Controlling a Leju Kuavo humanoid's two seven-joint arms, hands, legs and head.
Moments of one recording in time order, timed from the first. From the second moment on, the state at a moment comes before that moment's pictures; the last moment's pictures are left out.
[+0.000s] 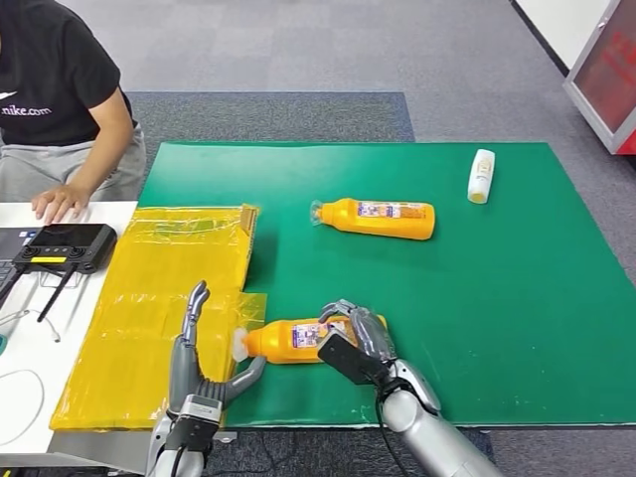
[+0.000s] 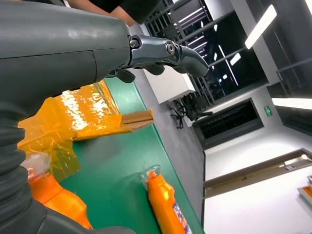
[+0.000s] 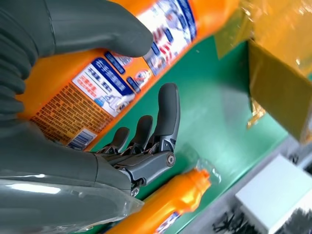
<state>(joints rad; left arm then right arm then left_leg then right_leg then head) 0.08 -0.08 -0.51 -1.37 -0.29 0.57 -0.66 -0.29 0.04 0.60 -0.87 0.57 -0.19 -0.27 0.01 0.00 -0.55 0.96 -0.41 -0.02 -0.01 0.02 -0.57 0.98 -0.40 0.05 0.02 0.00</state>
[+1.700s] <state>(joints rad) 0.10 -0.10 -0.46 -1.37 -0.30 0.55 -0.68 -0.58 -0.06 0.95 -0.74 0.89 -0.03 -0.17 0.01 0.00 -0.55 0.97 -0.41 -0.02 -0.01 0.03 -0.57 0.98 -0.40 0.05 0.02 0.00</state>
